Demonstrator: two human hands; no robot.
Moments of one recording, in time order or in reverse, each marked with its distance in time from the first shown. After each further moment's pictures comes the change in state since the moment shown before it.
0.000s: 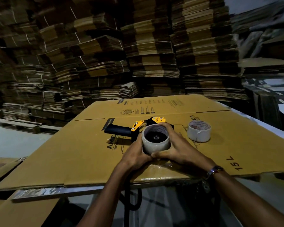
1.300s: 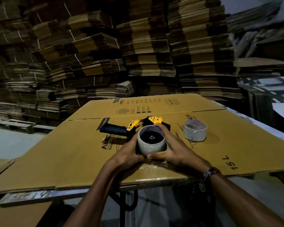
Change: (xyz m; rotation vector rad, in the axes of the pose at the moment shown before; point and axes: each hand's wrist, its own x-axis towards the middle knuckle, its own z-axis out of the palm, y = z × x) left_hand 0.007 -0.006 -0.015 -0.021 -0.167 -0.013; right_hand -0.002 0.006 0.003 -0.009 -0.005 0.014
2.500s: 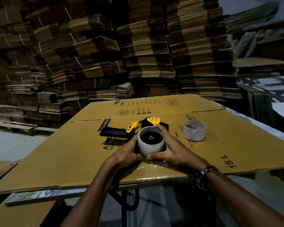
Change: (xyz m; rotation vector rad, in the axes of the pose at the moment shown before) left_hand -0.004 0.009 -0.007 -0.008 -0.051 -0.031; right_hand -0.001 0.003 0.004 0.051 -0.016 -0.019
